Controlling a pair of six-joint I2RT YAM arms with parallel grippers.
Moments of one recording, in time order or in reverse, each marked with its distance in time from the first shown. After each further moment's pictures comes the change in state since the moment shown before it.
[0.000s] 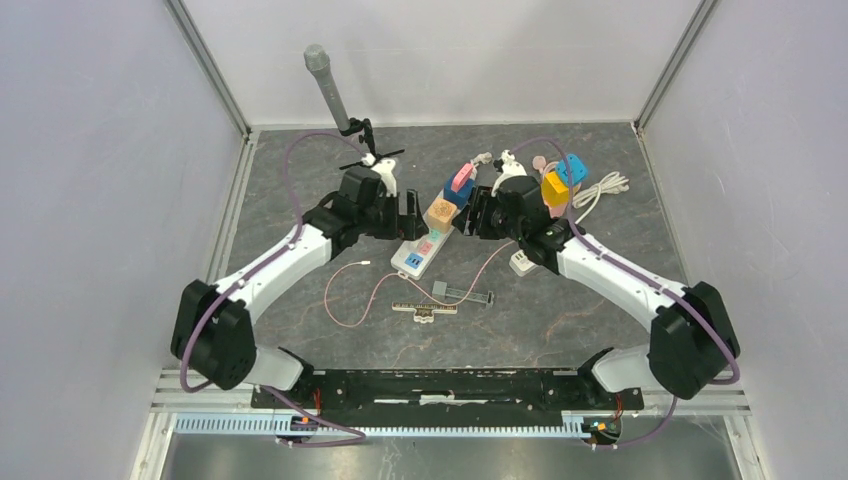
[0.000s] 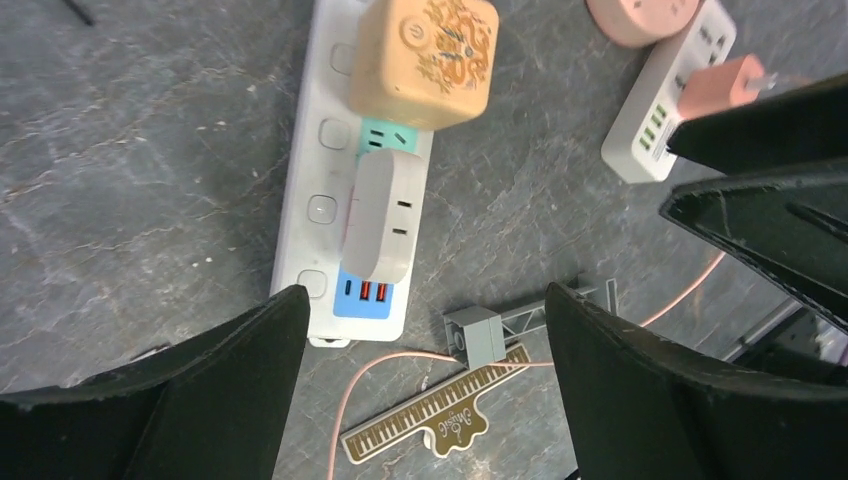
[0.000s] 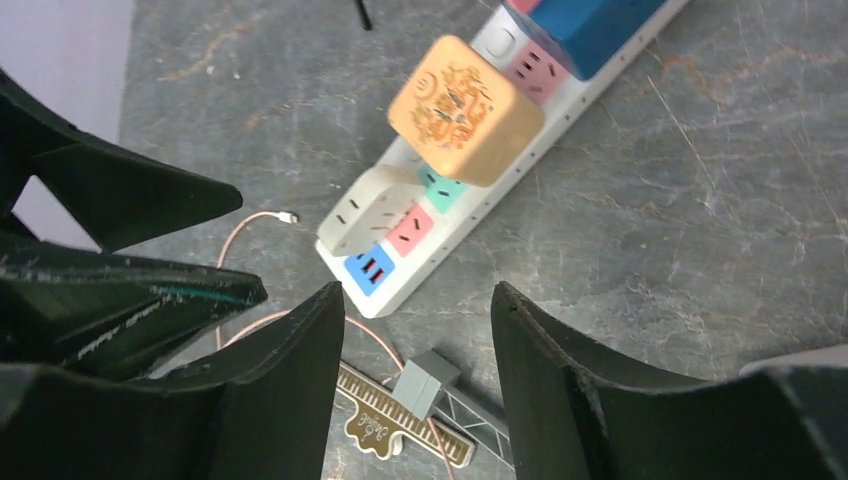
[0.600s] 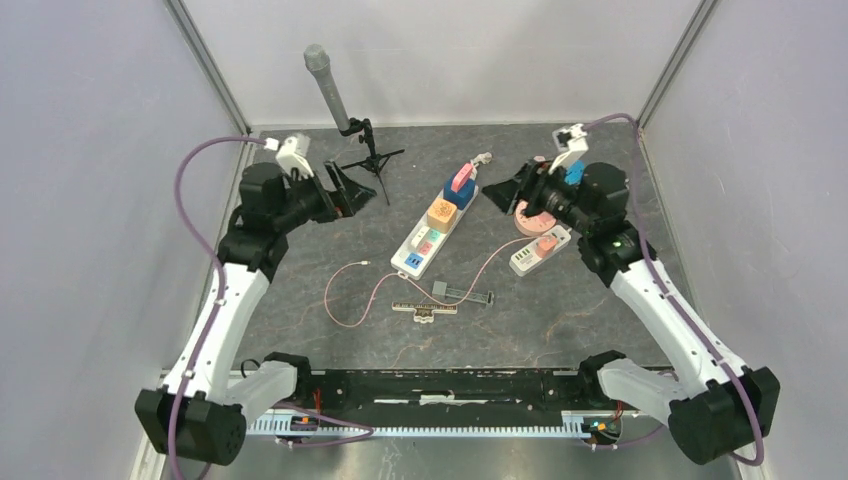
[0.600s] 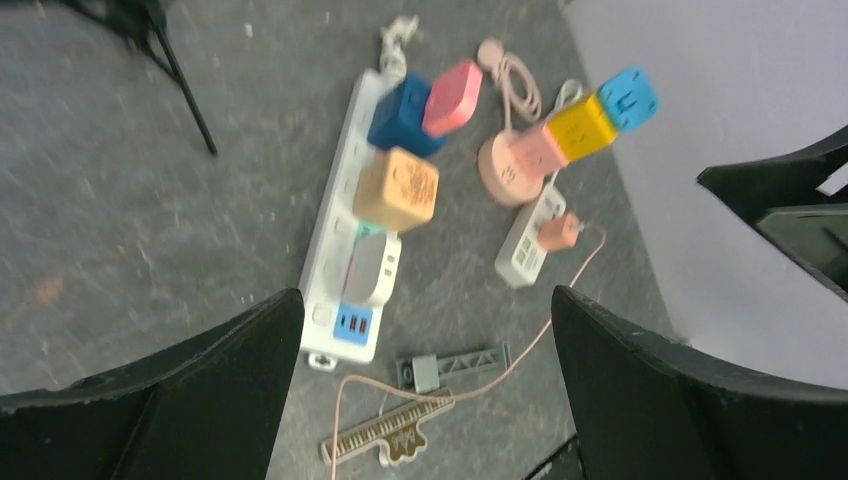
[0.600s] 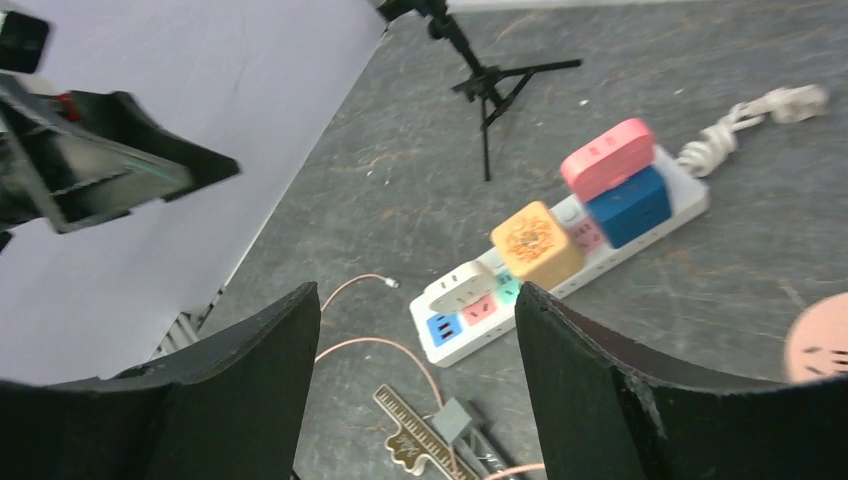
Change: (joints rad) left arm 0.364 -0.394 -0.007 0.000 0.258 -0.102; right arm -0.288 -0.315 0.000 0.065 -0.360 -0.108
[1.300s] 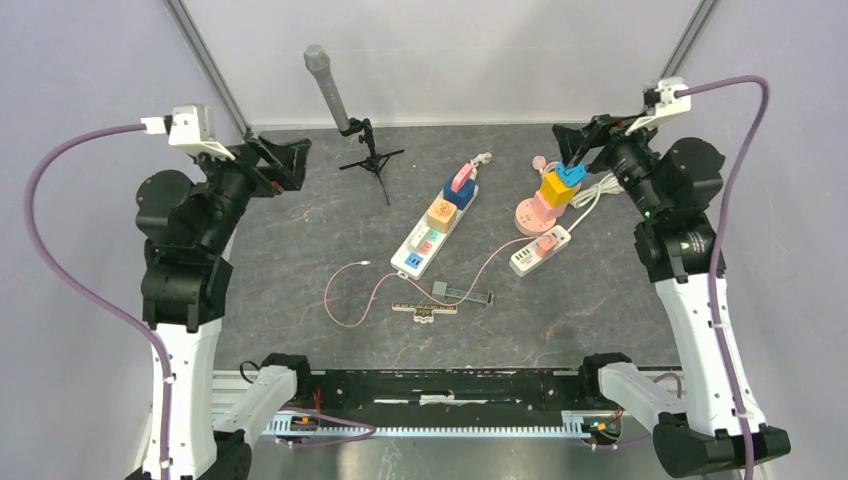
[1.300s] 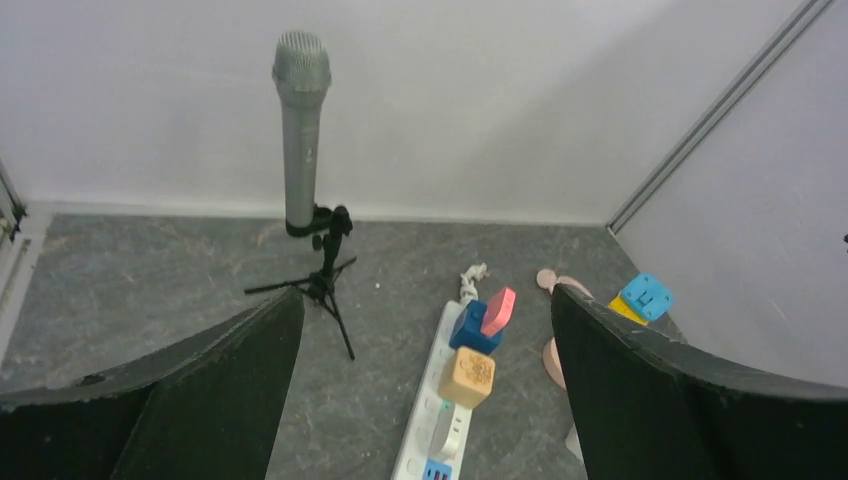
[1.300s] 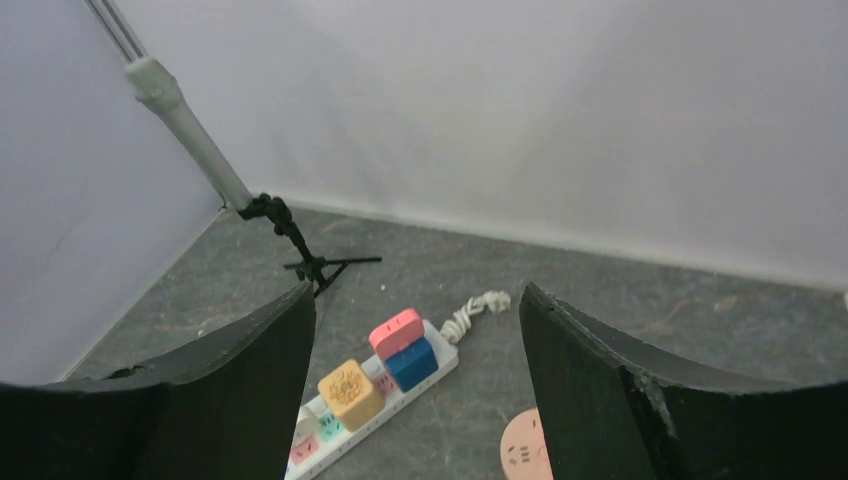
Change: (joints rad) left arm 0.058 -0.125 0.433 -0.176 -0.269 0.172; right arm -0.181 -0.064 0.376 -0.170 0.153 -0.305
